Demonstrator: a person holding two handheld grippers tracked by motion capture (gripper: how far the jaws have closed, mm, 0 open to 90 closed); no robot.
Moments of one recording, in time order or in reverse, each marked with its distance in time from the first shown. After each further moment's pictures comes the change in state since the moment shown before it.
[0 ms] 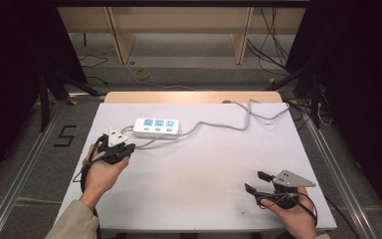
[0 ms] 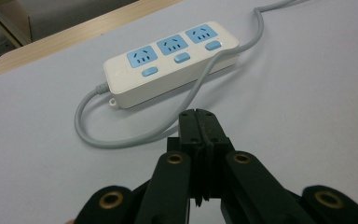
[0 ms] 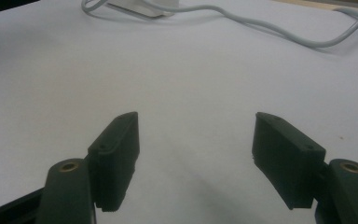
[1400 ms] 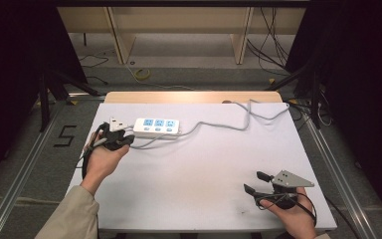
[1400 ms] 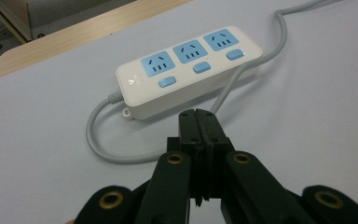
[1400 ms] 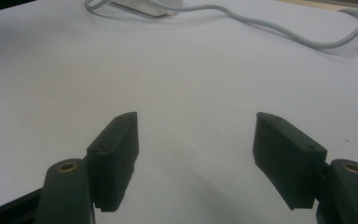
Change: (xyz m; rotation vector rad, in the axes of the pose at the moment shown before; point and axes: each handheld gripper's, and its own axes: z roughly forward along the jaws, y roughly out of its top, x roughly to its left) left arm 0.021 0.021 0.019 0.047 0.000 -0.019; right arm 0.002 0.000 0.001 0.003 0.008 -0.008
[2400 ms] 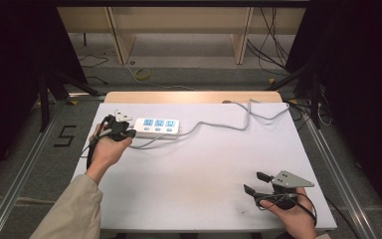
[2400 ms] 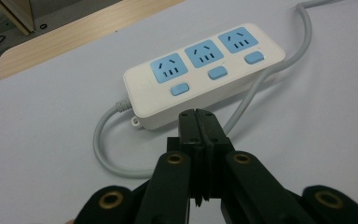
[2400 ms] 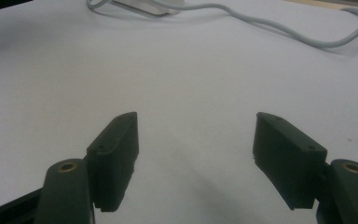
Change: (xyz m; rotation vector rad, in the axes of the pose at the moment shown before) left arm 0.009 0.019 0.023 0.057 0.023 0.009; right arm 0.000 0.000 0.000 0.003 0.004 0.000
